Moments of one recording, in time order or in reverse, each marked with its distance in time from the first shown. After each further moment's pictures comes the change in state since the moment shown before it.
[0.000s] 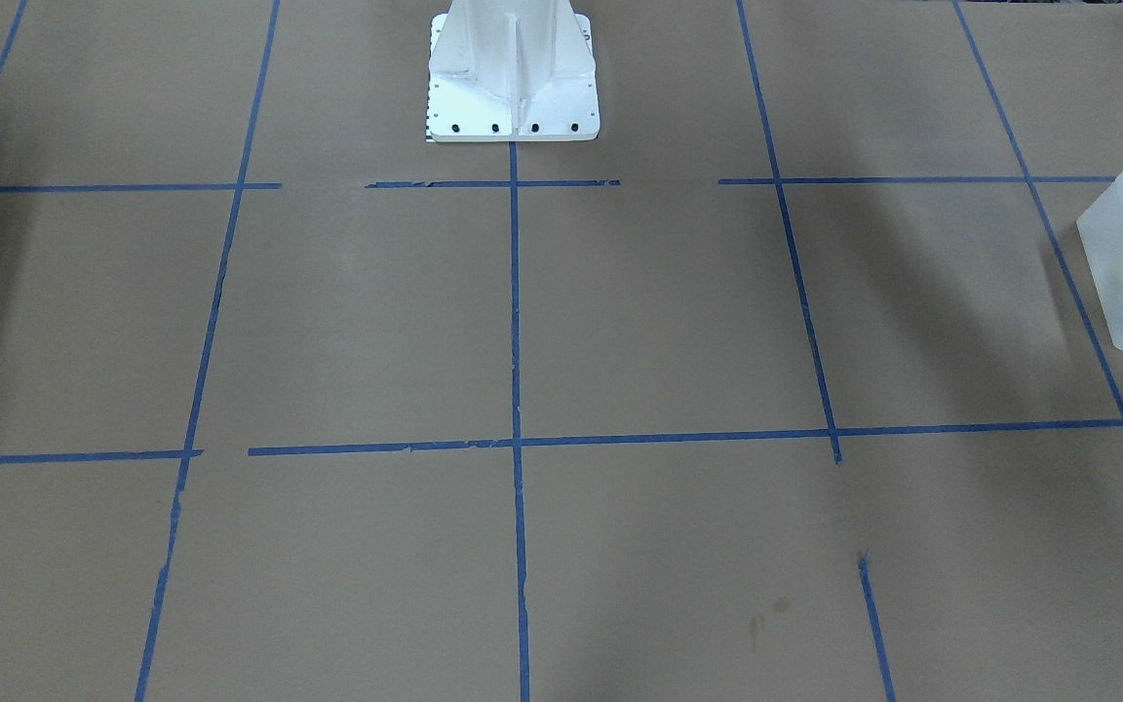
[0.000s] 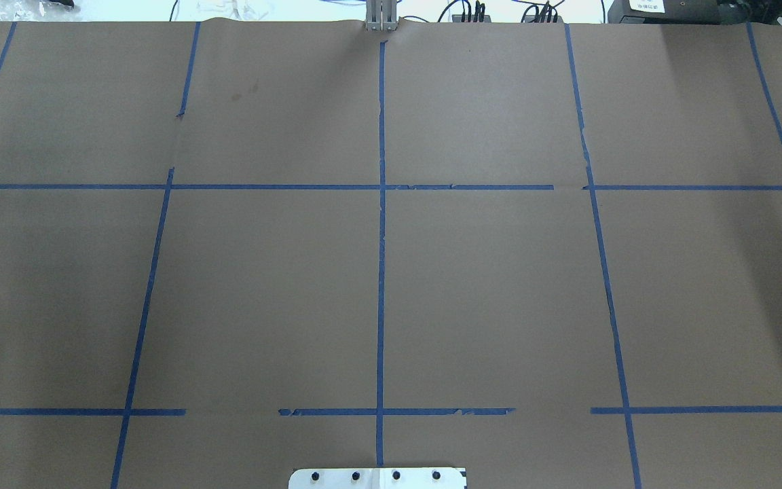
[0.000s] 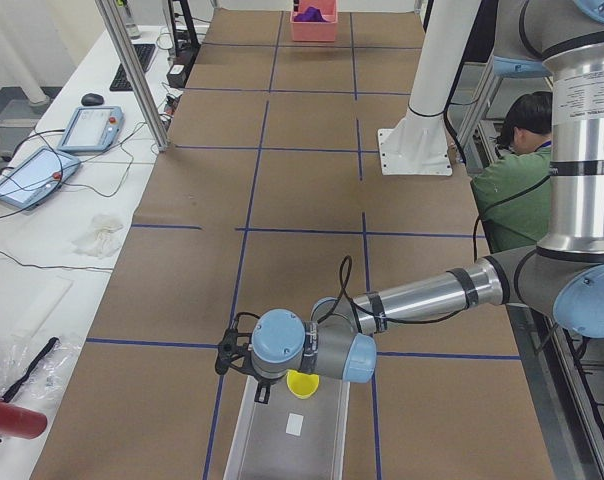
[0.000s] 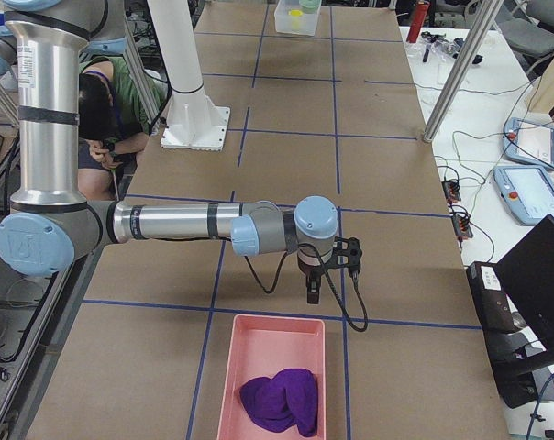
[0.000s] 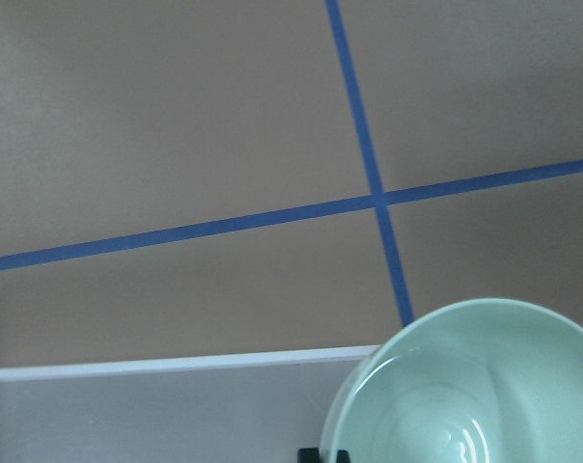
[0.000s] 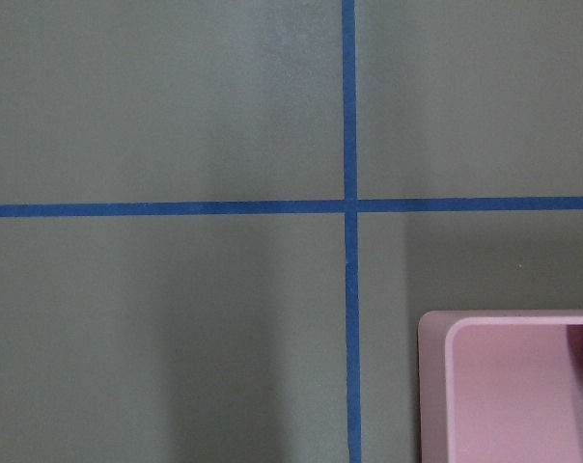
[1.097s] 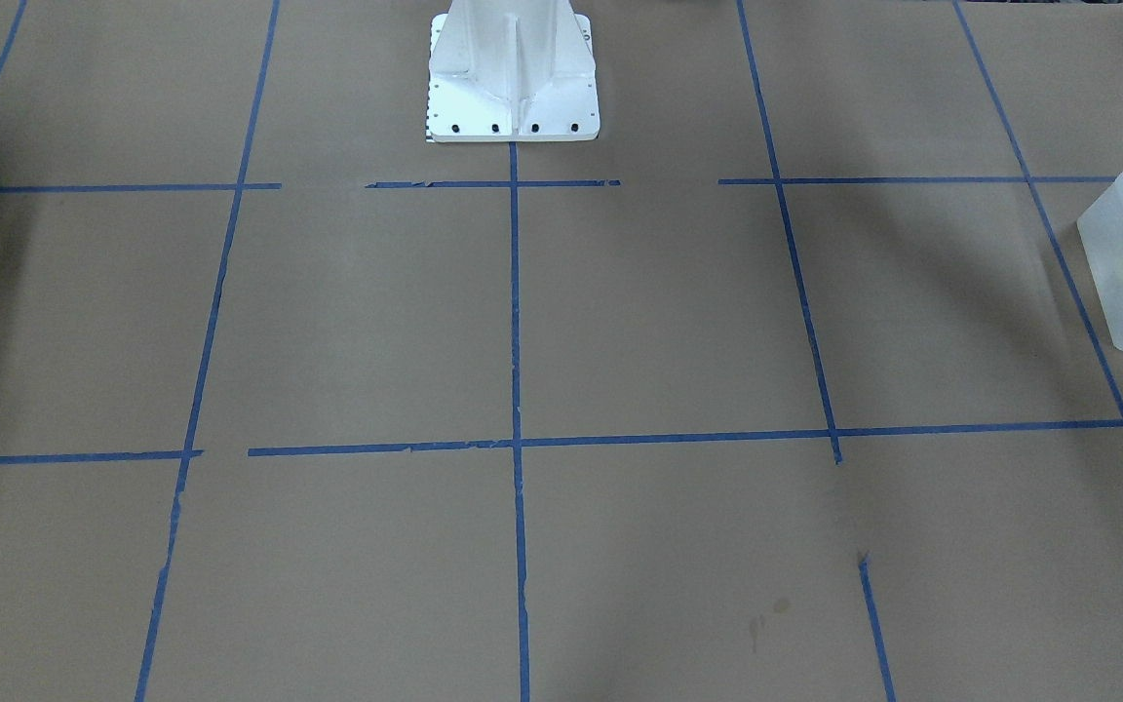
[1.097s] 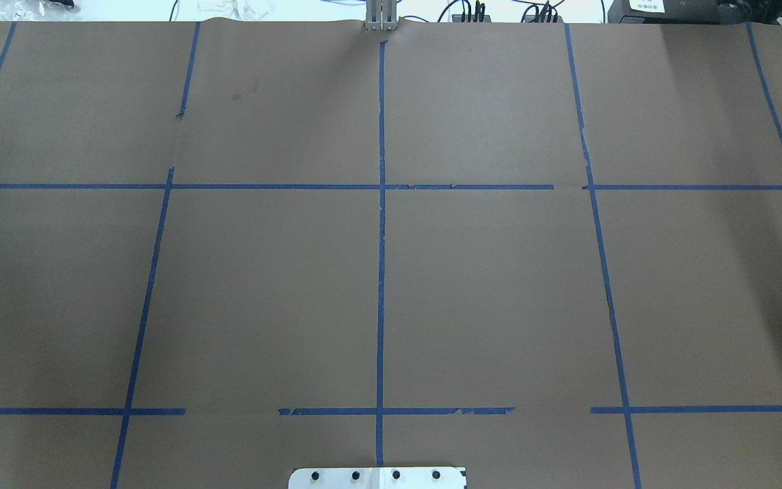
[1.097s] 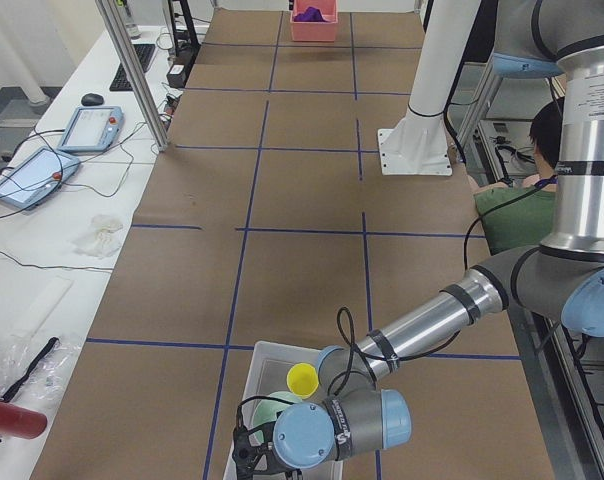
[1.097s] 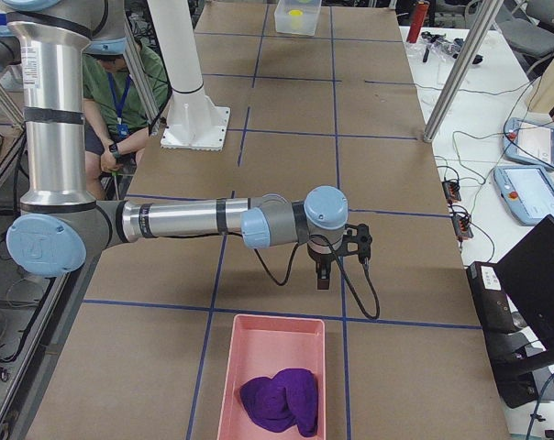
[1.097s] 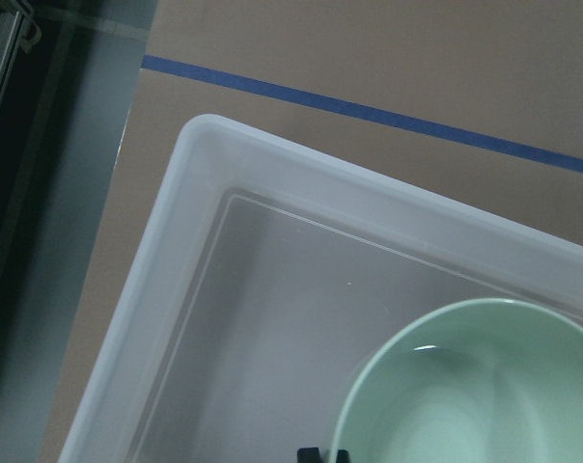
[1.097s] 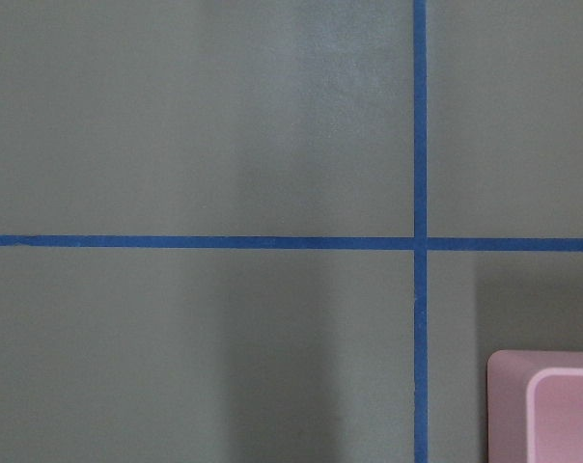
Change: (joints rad) left arm -0.202 -0.056 0.264 0.017 0.035 -0.077; right arm 0.000 0.037 0.009 0.003 0.055 0.017
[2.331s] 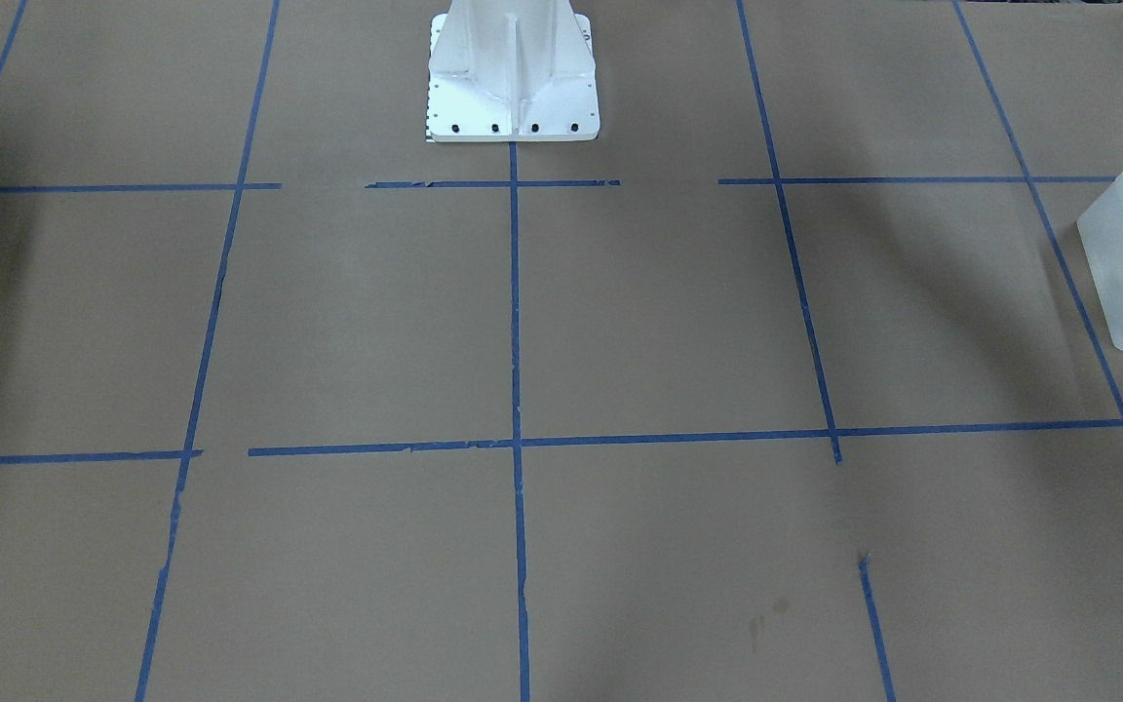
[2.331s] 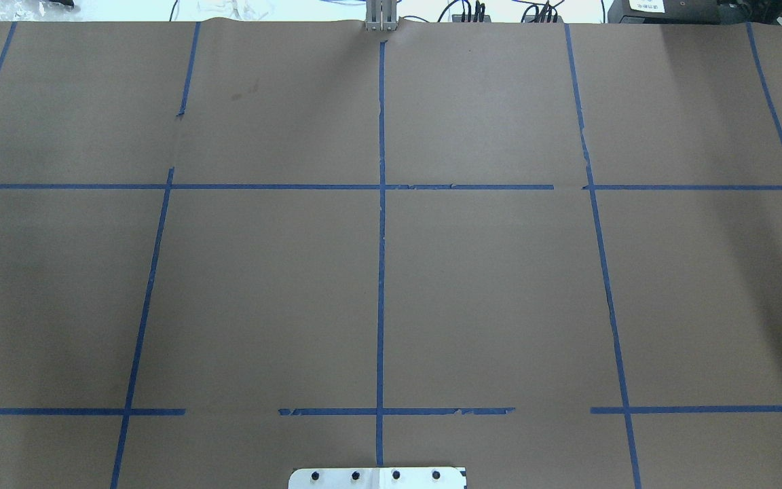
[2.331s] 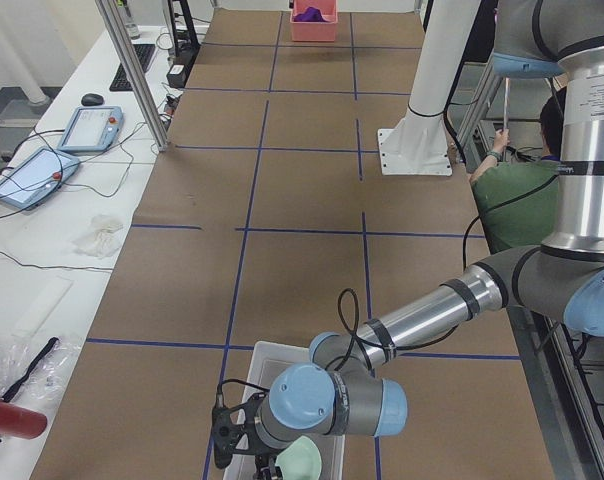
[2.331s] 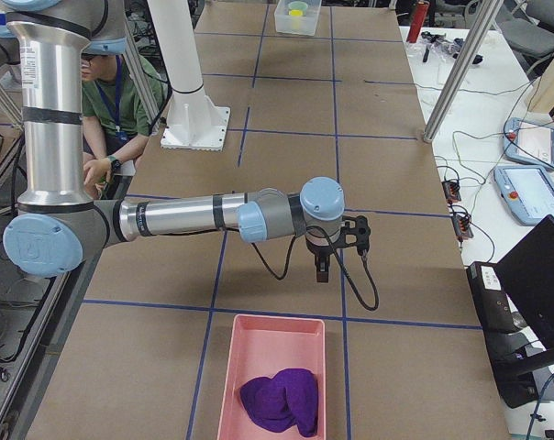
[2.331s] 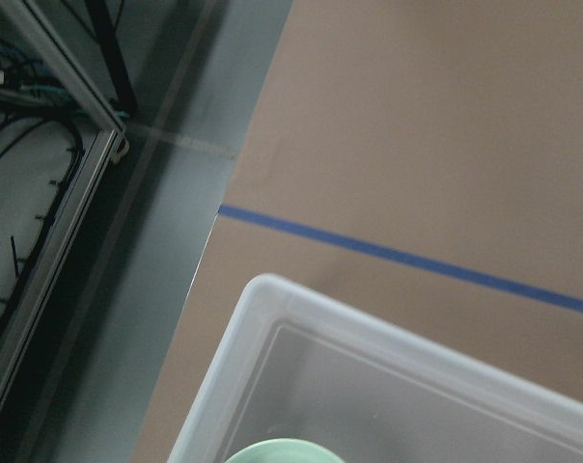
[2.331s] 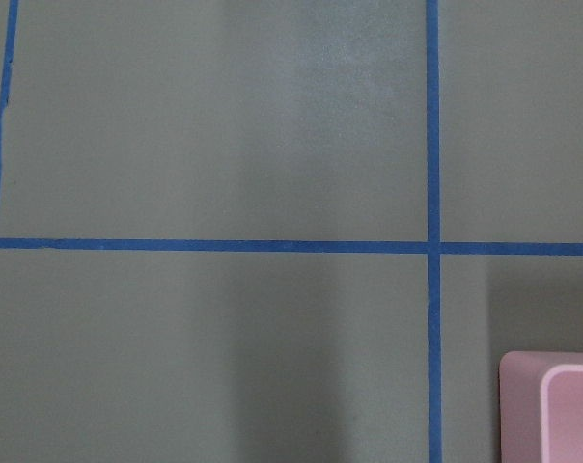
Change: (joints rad) left arm -0.006 0.014 -0.182 -0.141 0.093 -0.153; right arm 0.002 -0.015 0.045 0.000 0.001 0.019
